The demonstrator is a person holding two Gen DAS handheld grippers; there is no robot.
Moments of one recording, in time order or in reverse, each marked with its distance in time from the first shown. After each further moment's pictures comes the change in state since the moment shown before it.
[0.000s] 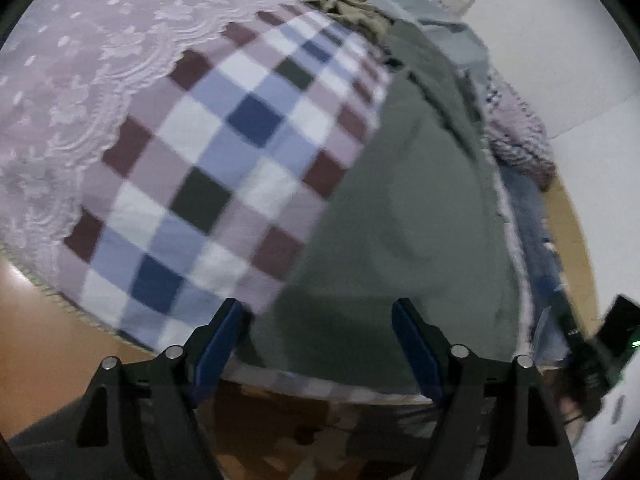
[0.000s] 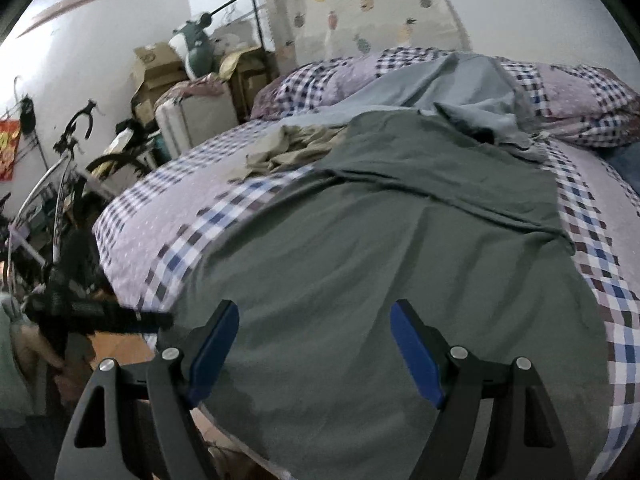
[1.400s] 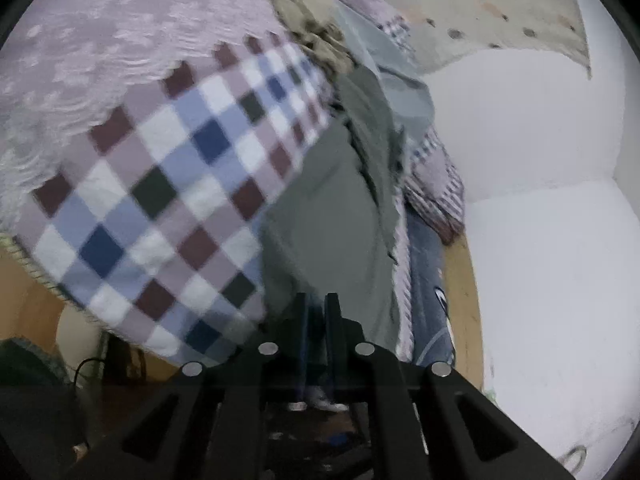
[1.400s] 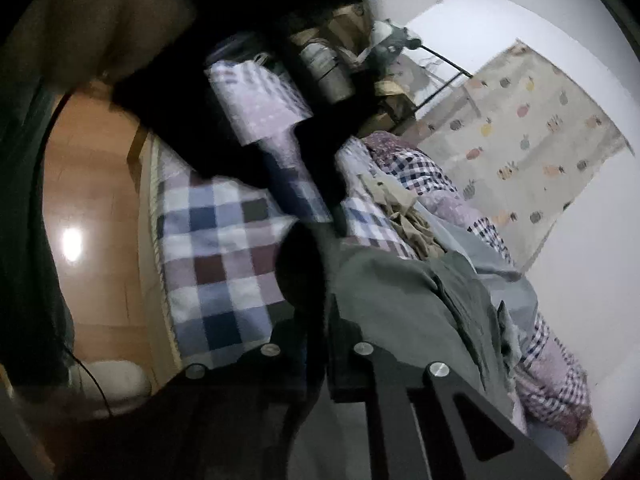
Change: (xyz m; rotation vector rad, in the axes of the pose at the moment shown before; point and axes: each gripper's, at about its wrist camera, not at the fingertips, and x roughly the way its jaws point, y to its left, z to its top) left arm -0.032 0.016 0.001 -0.280 -0.055 -0.335; right arm 0.090 0.209 -0.095 -0.931 -0.152 -0.241
